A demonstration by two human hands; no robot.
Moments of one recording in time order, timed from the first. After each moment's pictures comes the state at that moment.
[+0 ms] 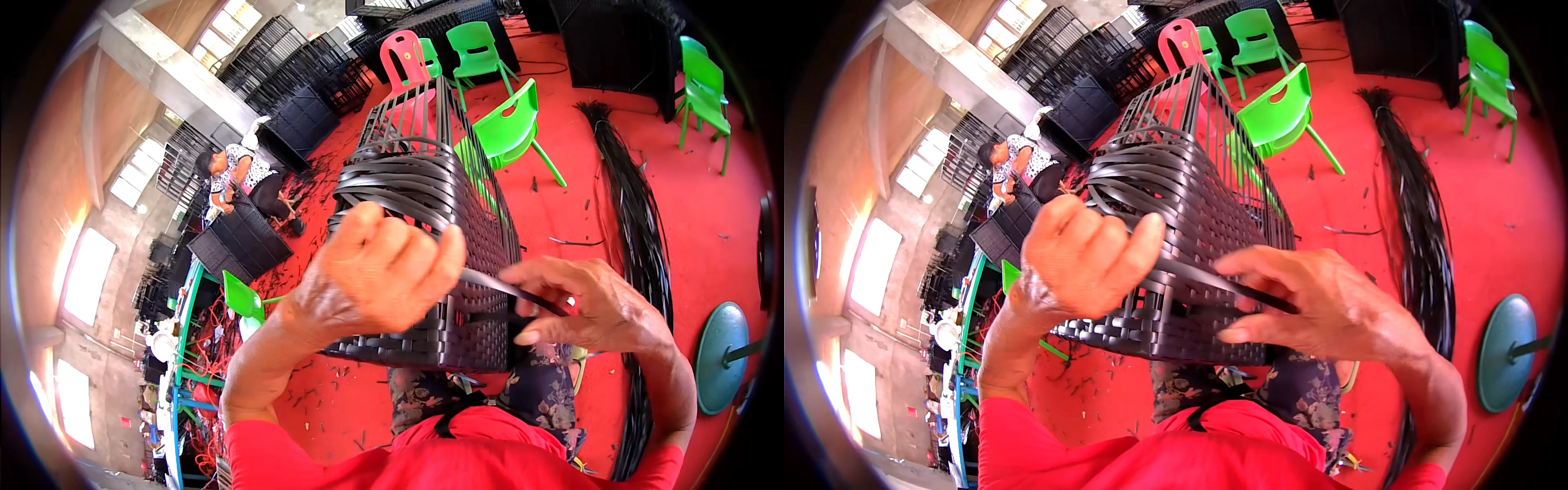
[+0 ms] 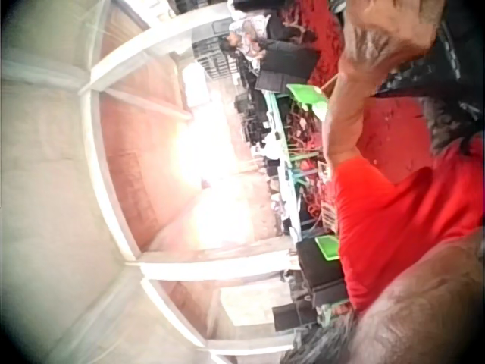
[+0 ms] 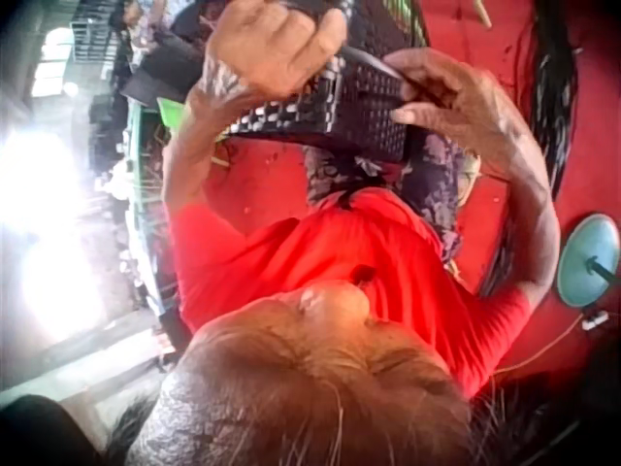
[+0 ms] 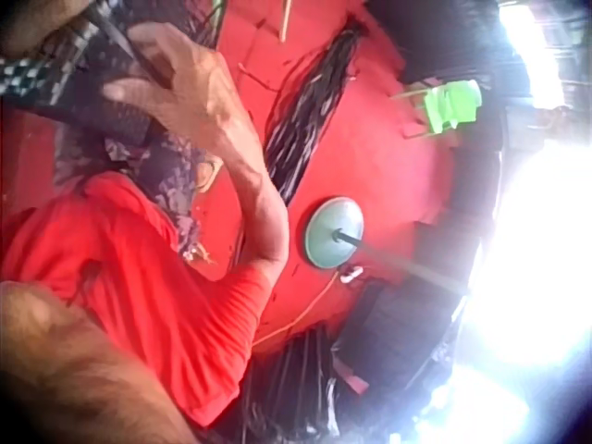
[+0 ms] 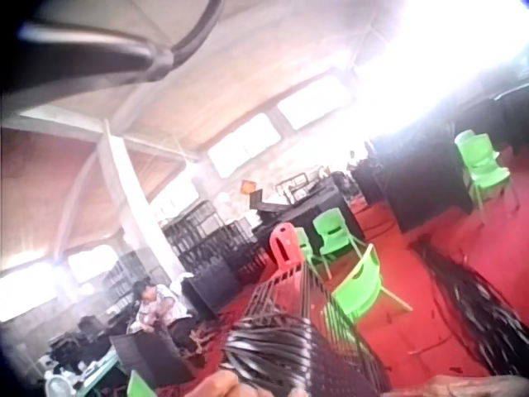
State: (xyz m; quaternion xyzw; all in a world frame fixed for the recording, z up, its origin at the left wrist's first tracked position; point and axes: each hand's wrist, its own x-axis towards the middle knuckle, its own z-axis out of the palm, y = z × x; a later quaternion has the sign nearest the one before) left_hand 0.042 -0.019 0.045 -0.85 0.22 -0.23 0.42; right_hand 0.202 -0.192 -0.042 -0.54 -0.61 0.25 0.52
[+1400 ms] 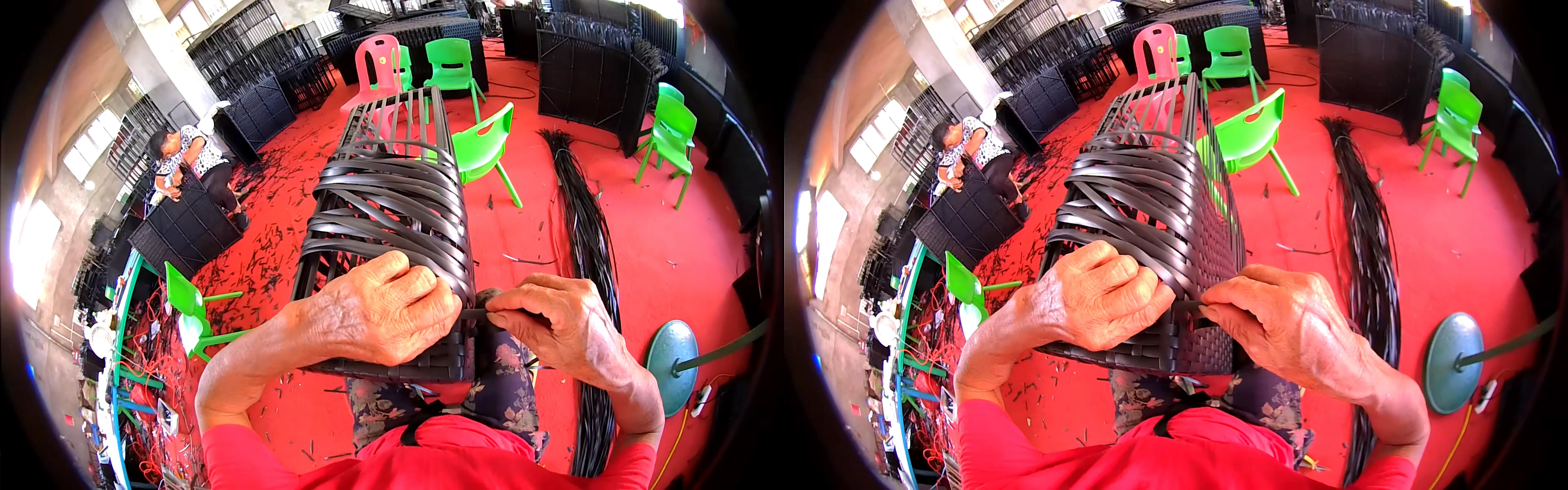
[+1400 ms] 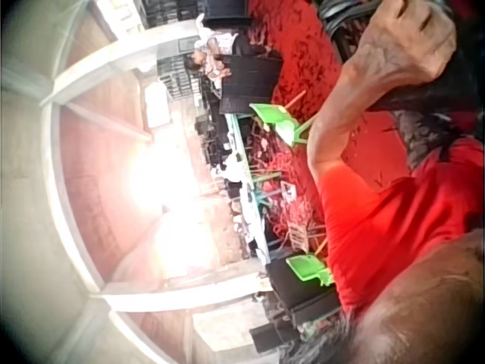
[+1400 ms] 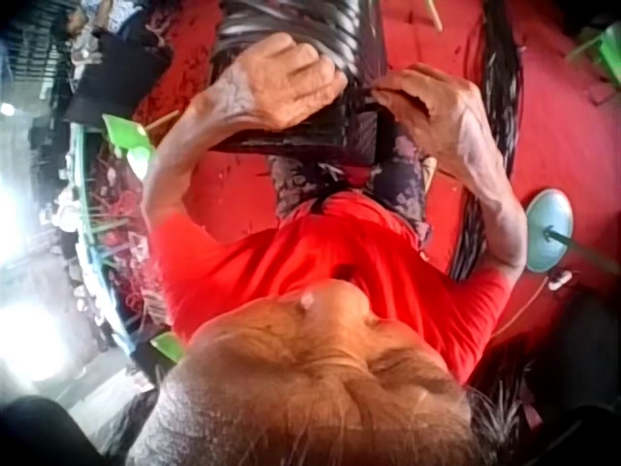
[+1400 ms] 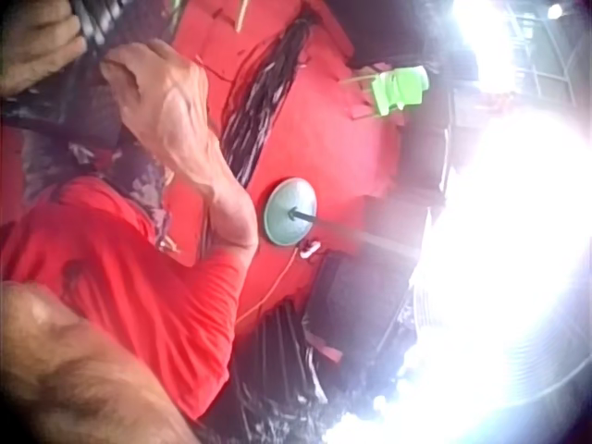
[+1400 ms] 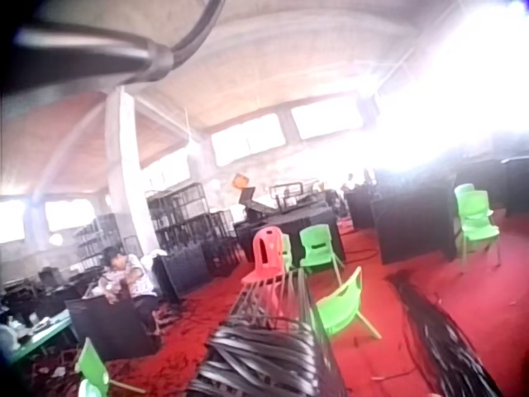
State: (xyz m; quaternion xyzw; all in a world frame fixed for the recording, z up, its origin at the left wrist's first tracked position) left_hand 0.023 0.012 0.011 -0.90 0.30 -0.24 0.20; right_hand 0.165 -0.171 -0.022 -0.63 -0.63 0.03 0.44
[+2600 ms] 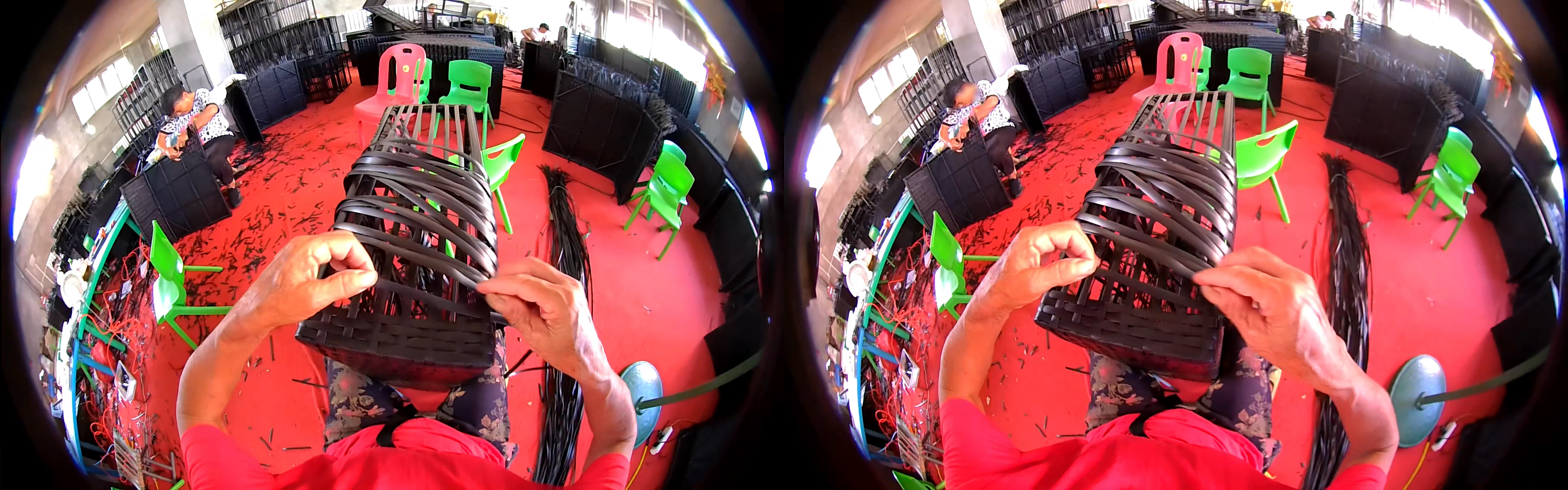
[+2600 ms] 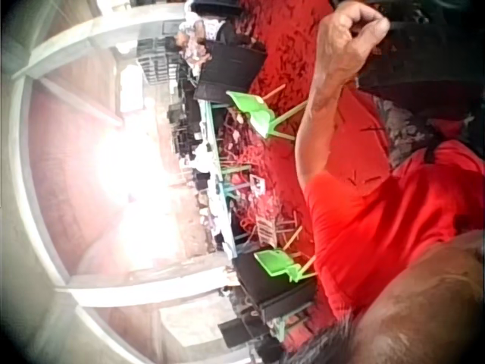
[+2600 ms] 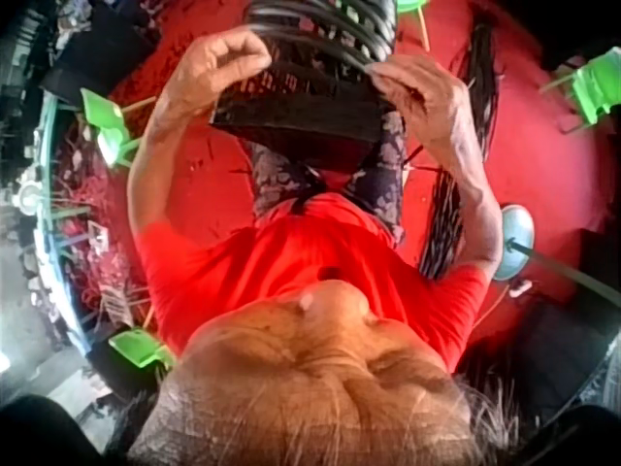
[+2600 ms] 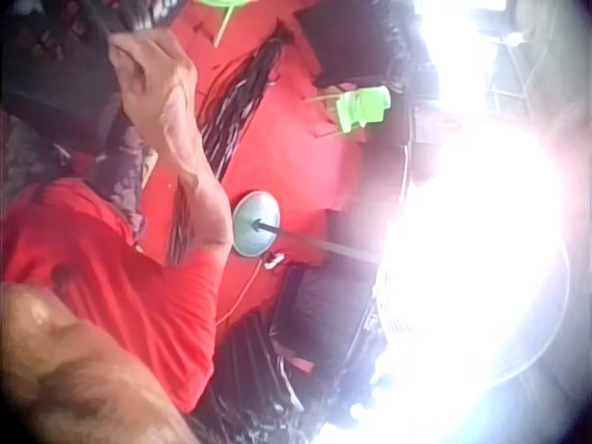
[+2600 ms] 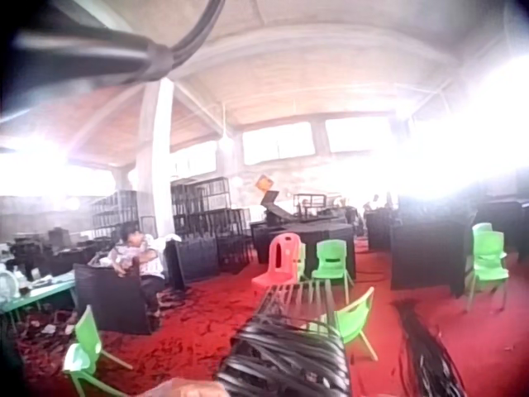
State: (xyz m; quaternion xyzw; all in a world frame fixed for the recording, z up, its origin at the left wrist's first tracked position) left_hand -0.054 0.044 0.021 -0.87 -0.14 -0.16 -0.44; right_hand 0.150 -0.147 -0.013 -0.58 -0.67 0.00 0.46
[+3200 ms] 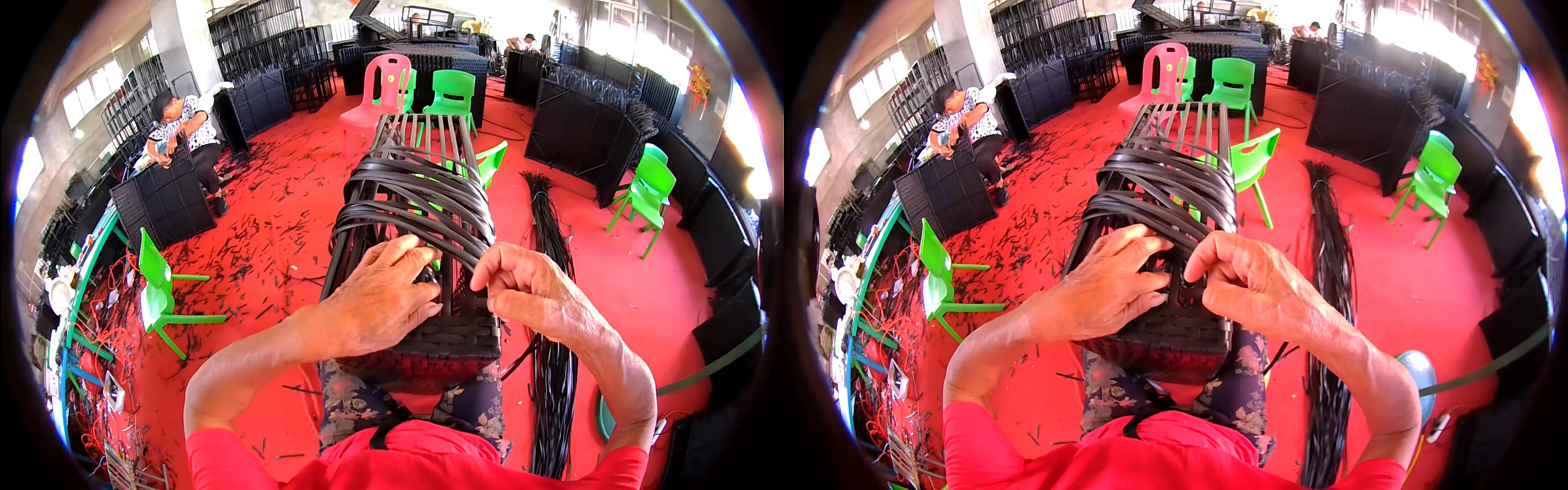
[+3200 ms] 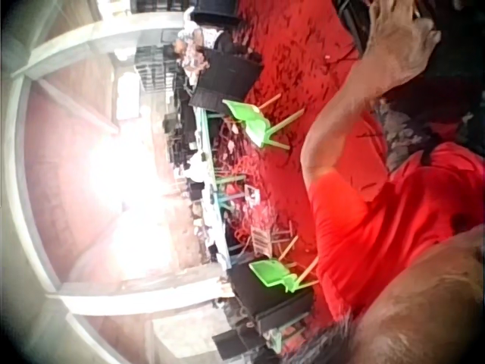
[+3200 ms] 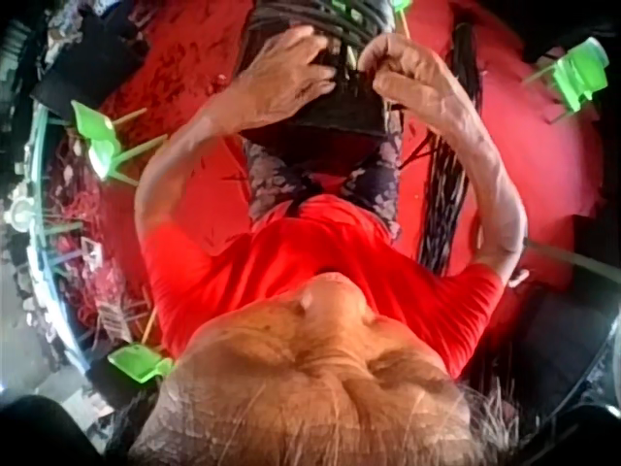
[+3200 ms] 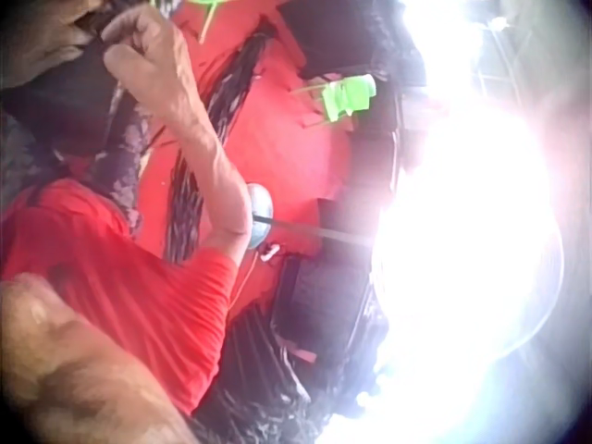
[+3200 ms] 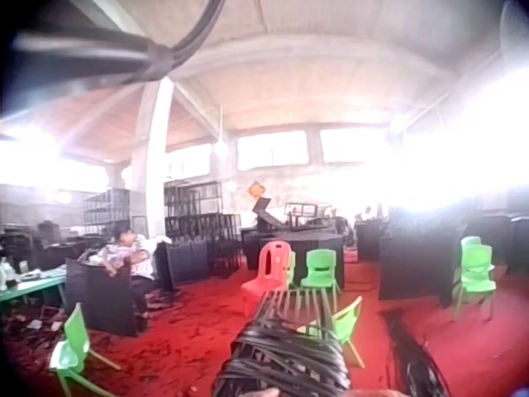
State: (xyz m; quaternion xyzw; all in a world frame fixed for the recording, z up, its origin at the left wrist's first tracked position) left_hand -0.016 0.011 -0.013 -0.98 0.07 -0.20 -0.05; right_hand 0.152 -0.147 0.013 -0.58 -0.53 0.40 0.48
